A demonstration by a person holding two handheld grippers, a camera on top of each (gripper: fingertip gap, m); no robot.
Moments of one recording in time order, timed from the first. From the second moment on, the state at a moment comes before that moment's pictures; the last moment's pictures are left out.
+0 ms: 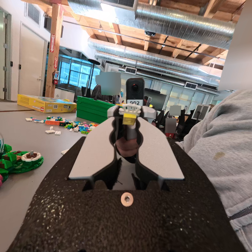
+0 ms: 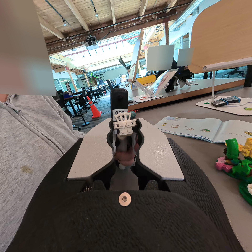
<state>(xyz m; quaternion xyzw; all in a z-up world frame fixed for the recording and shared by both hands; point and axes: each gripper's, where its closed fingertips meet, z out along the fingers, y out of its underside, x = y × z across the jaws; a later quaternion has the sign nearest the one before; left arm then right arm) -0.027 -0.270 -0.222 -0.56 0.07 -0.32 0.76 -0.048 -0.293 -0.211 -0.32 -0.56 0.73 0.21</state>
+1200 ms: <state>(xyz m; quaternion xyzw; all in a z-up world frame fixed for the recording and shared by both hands) -0.074 -0.284 -0.215 -0.48 0.01 -0.25 0.84 0.108 0.009 -0.298 -0.72 -0.42 0.26 0.49</state>
